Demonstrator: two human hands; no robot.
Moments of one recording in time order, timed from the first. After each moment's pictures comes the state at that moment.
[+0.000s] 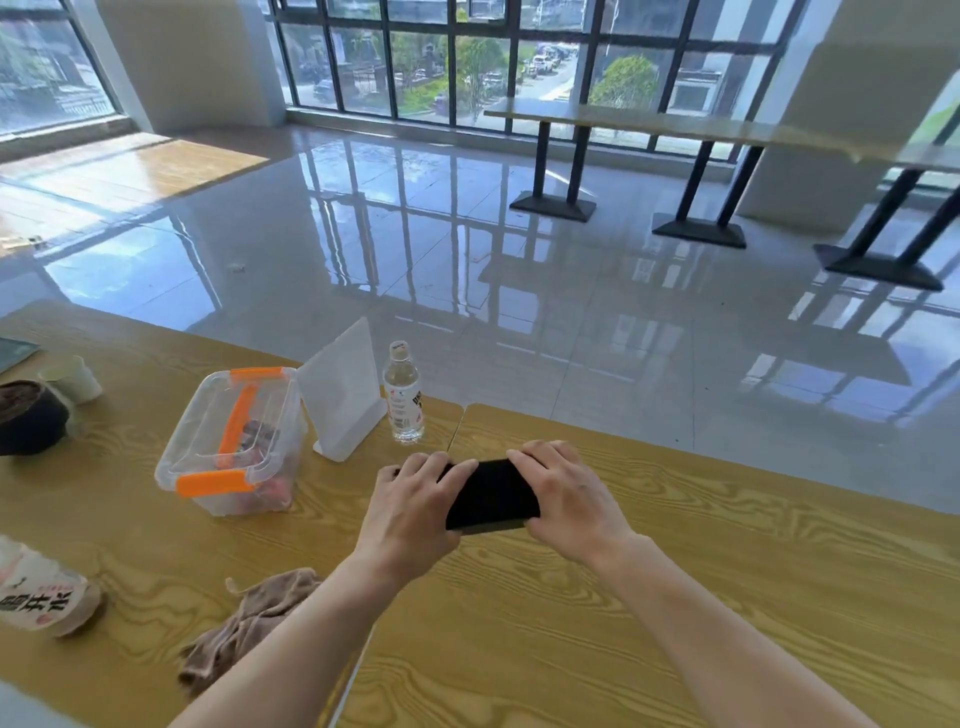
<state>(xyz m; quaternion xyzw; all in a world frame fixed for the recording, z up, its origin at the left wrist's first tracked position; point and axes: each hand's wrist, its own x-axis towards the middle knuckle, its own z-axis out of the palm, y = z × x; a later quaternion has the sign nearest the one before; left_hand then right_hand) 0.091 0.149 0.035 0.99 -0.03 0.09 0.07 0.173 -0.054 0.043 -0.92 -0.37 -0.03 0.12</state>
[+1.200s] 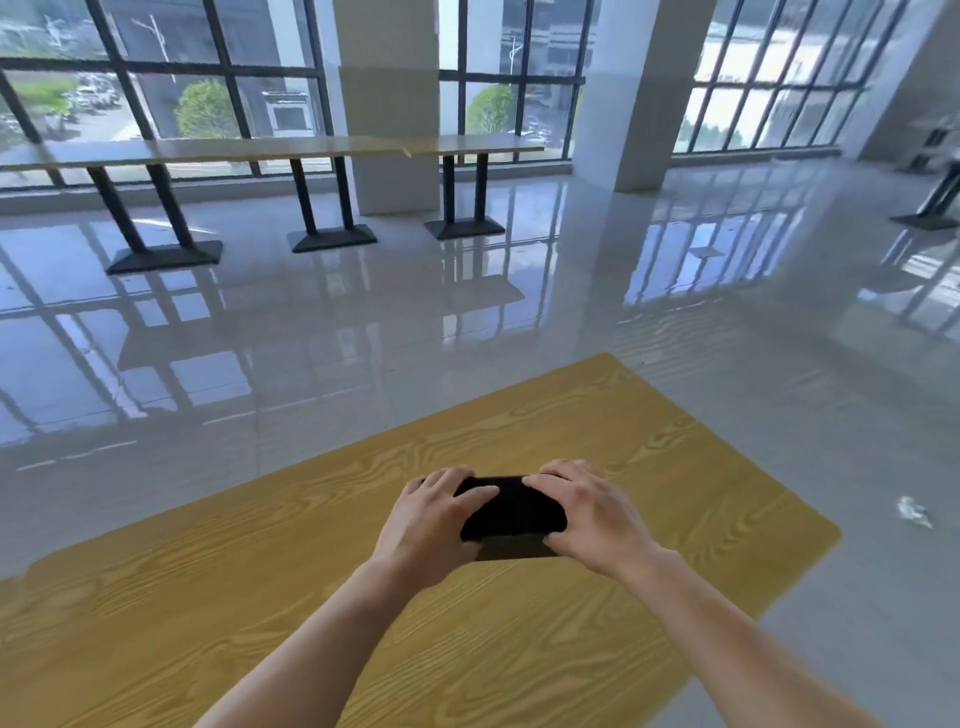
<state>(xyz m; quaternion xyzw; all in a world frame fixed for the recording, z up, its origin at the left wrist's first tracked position) 0.131 -0.272 0.048 0.88 -0.44 0.04 0.15 0.029 -0.483 0.066 -0.99 0.04 -0.07 0.14</state>
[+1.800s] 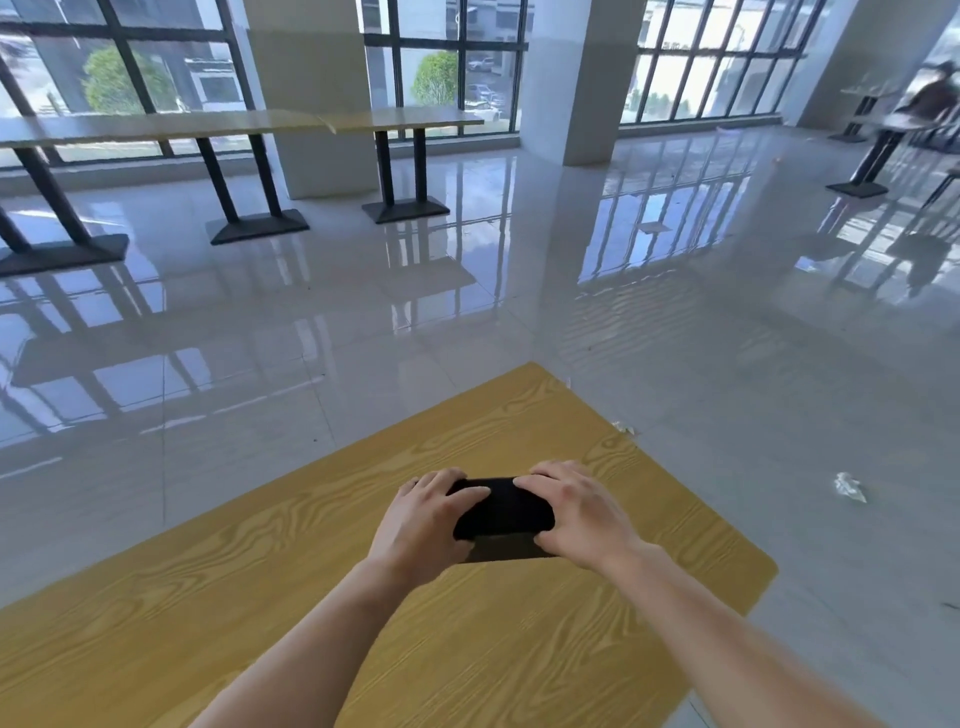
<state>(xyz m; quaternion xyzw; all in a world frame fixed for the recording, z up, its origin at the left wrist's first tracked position) 0.189 -0.475 0.024 0.87 -0.48 0.00 0.15 0.072 -0.673 0.042 -0.98 0.10 -0.04 0.15</state>
